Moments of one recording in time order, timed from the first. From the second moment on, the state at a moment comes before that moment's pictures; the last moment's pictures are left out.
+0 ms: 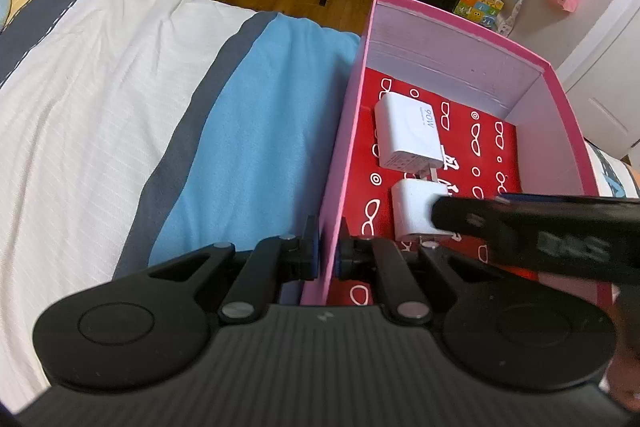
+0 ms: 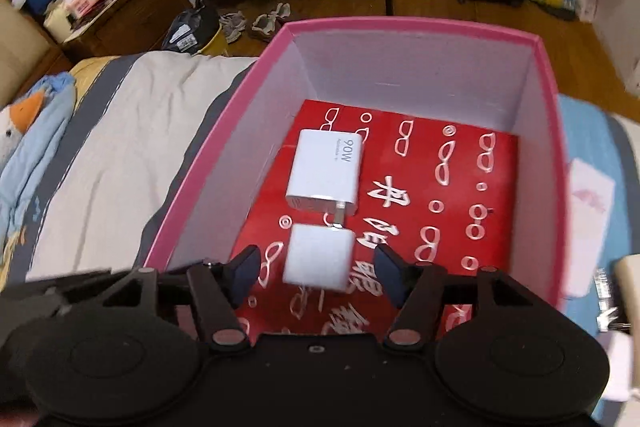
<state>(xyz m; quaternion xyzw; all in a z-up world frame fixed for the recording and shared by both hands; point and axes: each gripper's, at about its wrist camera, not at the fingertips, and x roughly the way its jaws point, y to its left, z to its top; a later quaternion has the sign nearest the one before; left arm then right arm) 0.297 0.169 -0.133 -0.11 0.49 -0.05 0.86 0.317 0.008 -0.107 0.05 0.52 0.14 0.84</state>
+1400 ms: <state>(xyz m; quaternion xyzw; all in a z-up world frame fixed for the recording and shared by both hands) 0.298 0.161 -0.133 -0.09 0.50 -0.03 0.86 0.247 -0.138 -0.125 -0.05 0.48 0.26 0.83</state>
